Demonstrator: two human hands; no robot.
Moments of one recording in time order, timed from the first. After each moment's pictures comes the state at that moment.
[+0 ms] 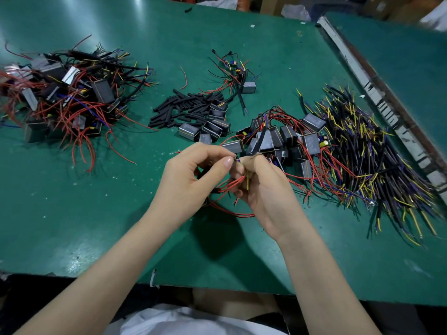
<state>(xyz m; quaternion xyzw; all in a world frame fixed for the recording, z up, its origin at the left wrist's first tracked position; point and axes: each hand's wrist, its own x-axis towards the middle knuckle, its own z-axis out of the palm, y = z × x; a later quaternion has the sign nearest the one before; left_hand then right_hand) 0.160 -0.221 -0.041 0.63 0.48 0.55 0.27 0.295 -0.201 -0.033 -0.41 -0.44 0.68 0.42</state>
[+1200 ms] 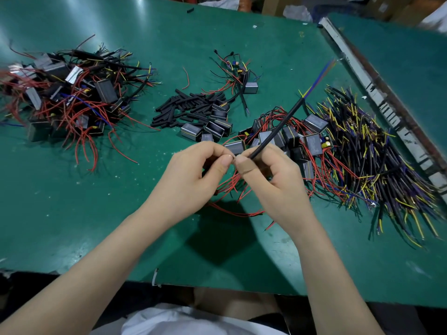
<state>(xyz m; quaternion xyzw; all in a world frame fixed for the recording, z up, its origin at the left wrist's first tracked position) 0.153 -0.220 -0.025 0.68 0.54 0.44 0.24 0.311 -0.203 -0.028 -0.42 -0.72 0.31 0.45</state>
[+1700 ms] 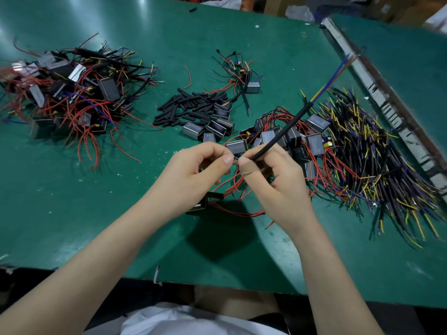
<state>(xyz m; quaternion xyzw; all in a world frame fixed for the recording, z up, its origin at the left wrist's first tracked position) 0.149 -0.222 -0.022 0.62 0.51 0.45 0.40 0.311 -0.203 -0.033 -0.42 -0.74 0.27 0.46</state>
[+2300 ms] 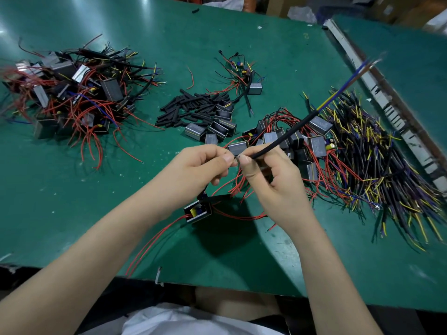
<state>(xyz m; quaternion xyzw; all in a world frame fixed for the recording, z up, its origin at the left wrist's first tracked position) 0.147 -0.214 -0.017 0.56 0.50 0.42 0.50 0.310 -0.201 -0.033 -0.40 -0.75 0.28 0.45</state>
